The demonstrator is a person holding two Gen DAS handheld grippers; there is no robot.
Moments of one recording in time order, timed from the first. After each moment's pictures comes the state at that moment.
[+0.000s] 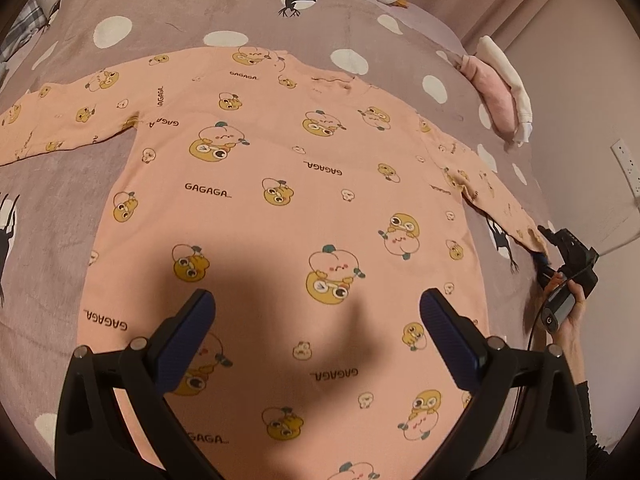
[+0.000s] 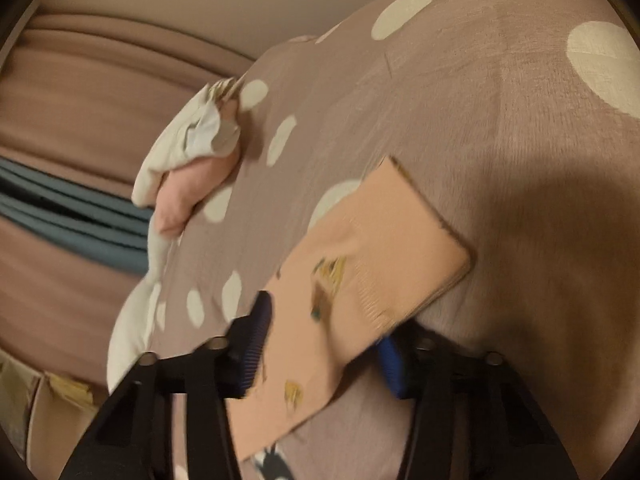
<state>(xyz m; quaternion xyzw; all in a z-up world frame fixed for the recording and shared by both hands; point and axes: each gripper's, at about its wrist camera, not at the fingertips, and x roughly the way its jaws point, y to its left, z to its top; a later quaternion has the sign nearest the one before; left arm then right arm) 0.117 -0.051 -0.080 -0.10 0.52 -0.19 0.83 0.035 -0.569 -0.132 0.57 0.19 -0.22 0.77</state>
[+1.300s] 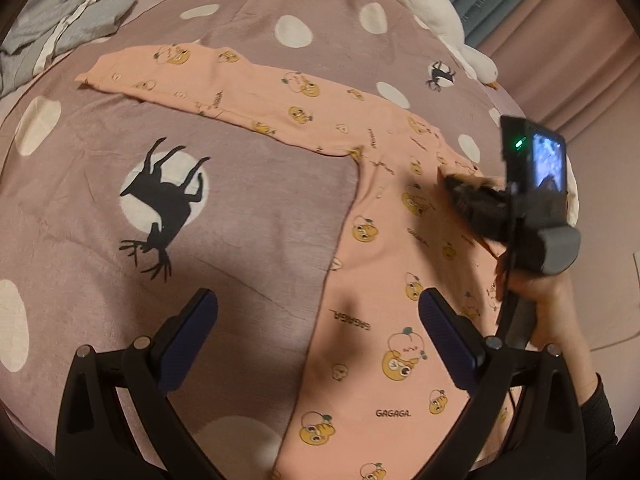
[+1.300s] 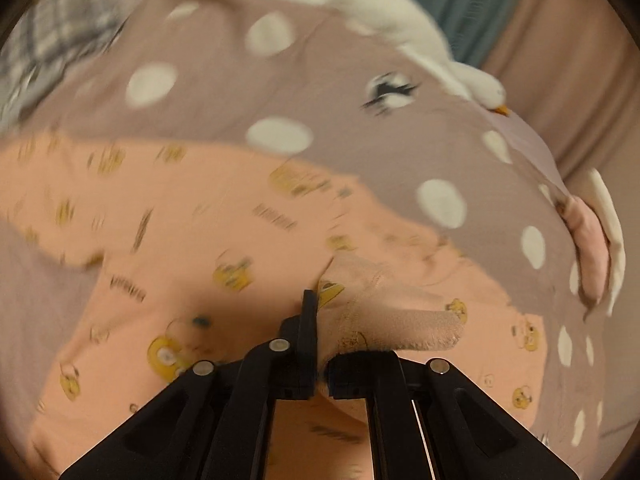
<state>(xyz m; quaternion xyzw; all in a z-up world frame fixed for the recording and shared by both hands) 0.101 0.124 -0.075 -0.21 0.49 -0.07 0.84 0.258 -0.074 -0.076 -0.19 0.44 0.01 0.88</state>
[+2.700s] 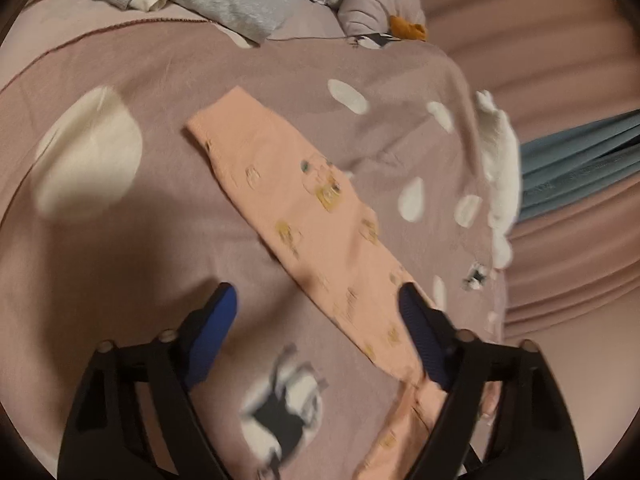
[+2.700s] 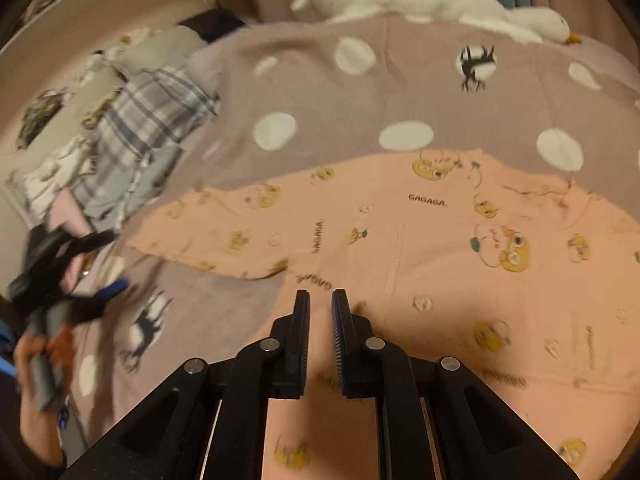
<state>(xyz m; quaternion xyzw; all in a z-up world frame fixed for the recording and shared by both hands) 0.184 0.310 -0.100 -0.47 0.37 0.04 0.80 0.210 -0.069 -0.055 0.08 0.41 0.24 0.88</state>
